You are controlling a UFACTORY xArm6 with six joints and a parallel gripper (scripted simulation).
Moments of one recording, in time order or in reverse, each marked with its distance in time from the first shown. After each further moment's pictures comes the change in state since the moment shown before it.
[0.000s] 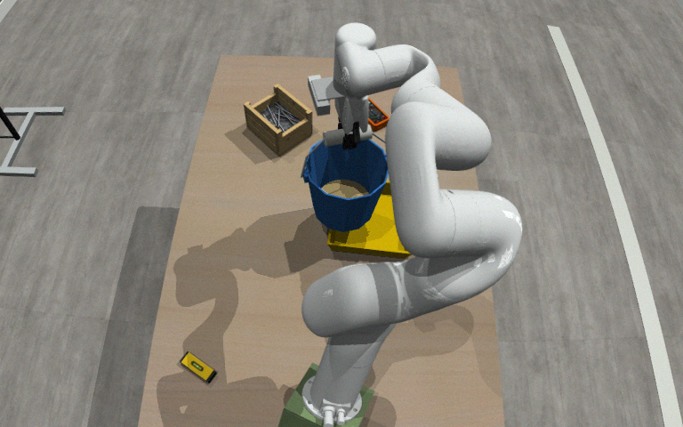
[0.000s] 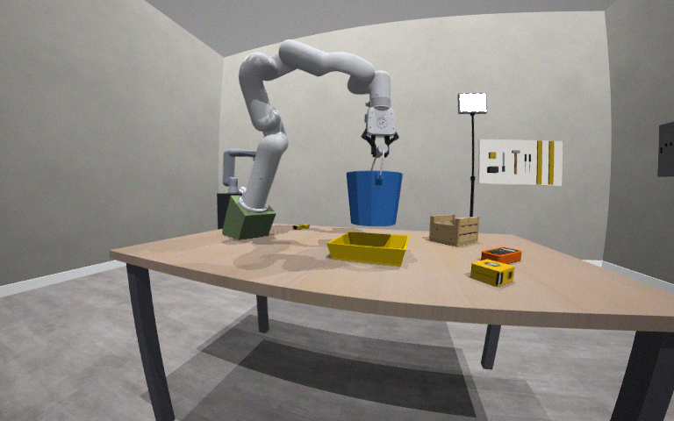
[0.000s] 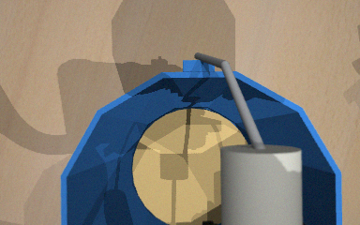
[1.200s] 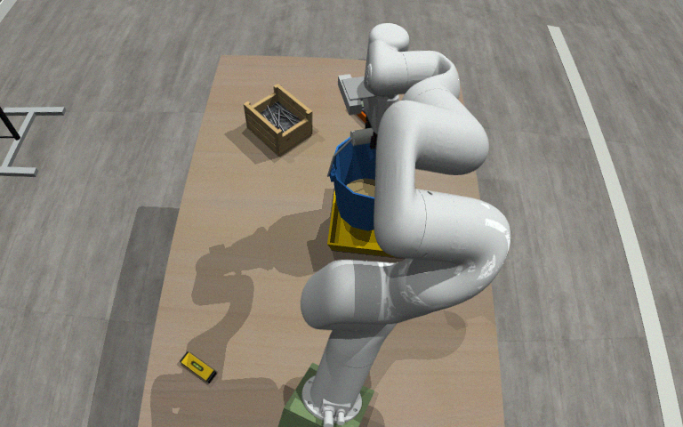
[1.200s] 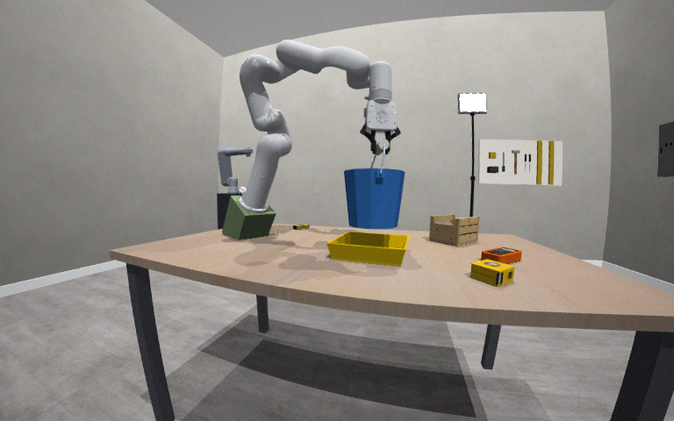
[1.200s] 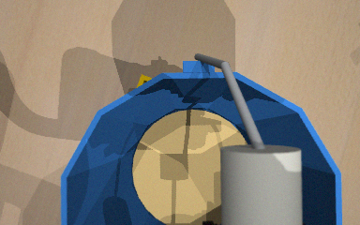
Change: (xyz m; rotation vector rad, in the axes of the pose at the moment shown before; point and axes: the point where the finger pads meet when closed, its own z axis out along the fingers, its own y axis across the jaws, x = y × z) arm -0.060 -0.011 0.000 0.000 0.001 0.000
